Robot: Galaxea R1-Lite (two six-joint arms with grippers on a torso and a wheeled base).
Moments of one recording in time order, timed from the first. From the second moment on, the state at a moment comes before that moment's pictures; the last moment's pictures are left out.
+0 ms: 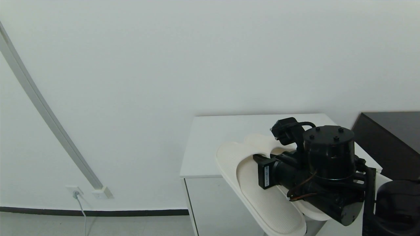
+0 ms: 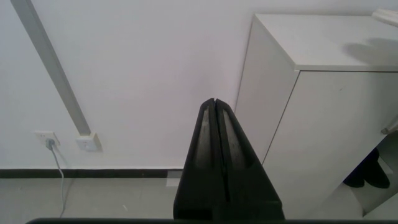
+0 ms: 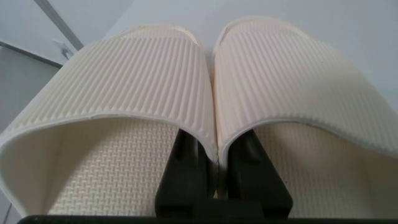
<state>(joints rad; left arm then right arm) 0.00 0.00 0.00 0.00 0.05 -0.02 0.86 1.72 -0.78 -0.67 -0.35 0.19</state>
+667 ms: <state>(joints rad) 0.00 0.00 0.00 0.00 0.05 -0.02 0.86 1.72 -0.77 -0.67 -0.35 0.19</state>
